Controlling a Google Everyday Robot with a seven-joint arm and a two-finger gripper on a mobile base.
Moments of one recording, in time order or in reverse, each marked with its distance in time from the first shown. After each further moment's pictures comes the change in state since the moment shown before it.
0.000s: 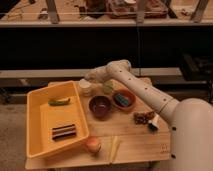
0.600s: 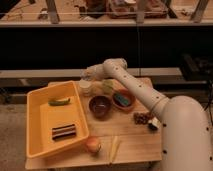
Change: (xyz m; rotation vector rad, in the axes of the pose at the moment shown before) arm -0.005 -0.015 0.023 0.005 -0.038 -0.028
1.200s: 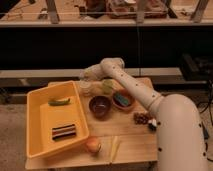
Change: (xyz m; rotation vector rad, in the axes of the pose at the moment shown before) arm -0.004 0.001 0.009 -0.028 -0.013 -0.015
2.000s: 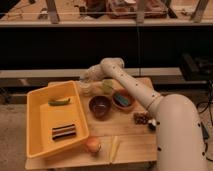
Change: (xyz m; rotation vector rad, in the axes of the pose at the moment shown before) arm -0.002 0.005 0.002 -0.020 -0.013 0.023
